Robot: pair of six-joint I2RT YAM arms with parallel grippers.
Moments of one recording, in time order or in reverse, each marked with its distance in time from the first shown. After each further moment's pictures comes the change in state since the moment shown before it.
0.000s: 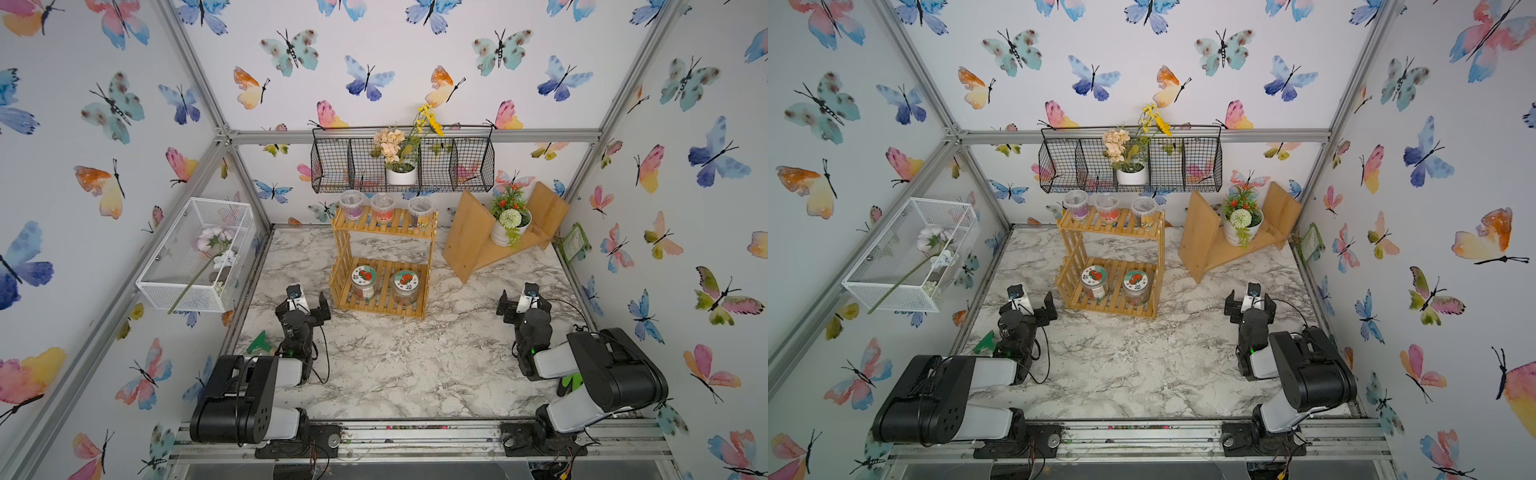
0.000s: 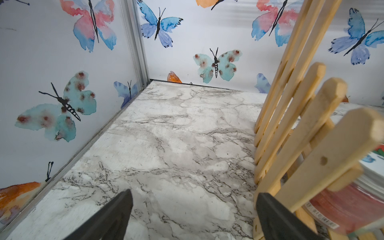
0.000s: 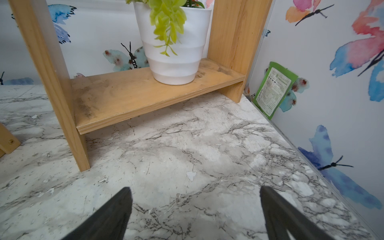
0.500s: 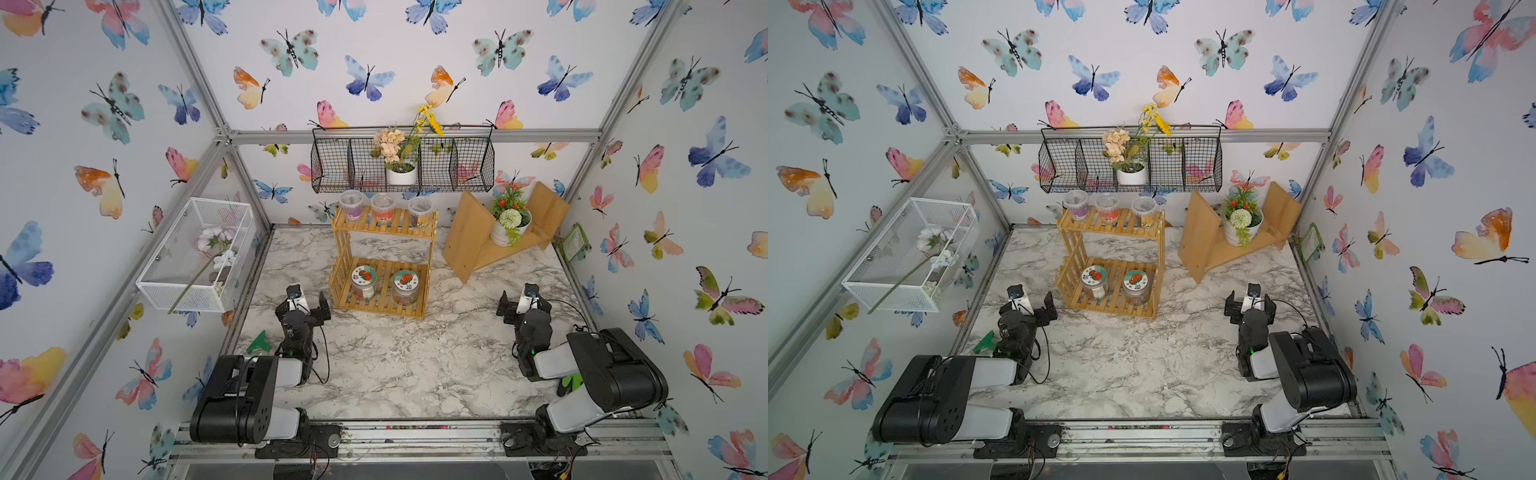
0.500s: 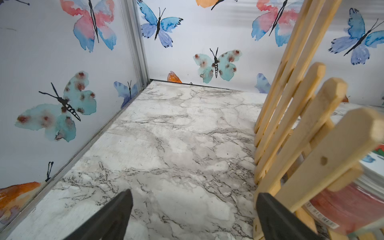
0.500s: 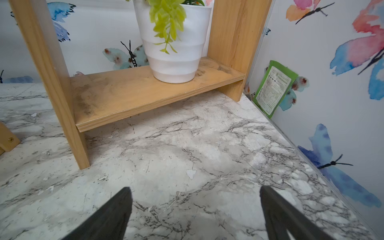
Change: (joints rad) left arm 0.000 0.000 0.000 0.000 0.000 0.000; right arm 0.000 0.000 -0.005 0.000 0.000 0.000
